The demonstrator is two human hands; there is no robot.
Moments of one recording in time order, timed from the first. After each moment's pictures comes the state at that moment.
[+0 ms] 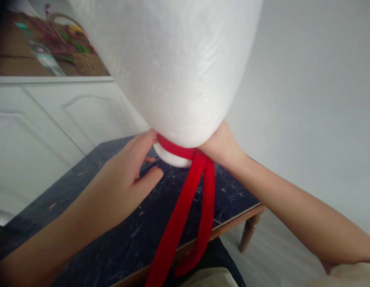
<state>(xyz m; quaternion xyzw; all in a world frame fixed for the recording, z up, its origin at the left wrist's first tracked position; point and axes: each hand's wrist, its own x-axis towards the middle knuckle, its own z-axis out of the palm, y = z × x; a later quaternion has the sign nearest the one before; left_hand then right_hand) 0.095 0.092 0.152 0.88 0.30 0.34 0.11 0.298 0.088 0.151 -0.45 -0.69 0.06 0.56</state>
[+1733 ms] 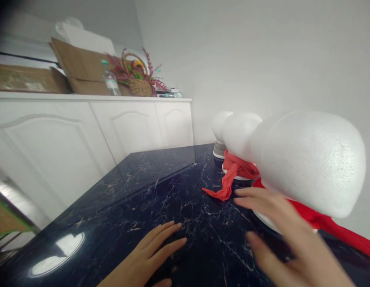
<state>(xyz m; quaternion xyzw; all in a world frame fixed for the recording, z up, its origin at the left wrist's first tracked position) -0.044 0.158 0.011 0.96 0.24 0.11 0.08 0.294 0.062 0.077 -0.56 -0.75 -0.09 0.34</state>
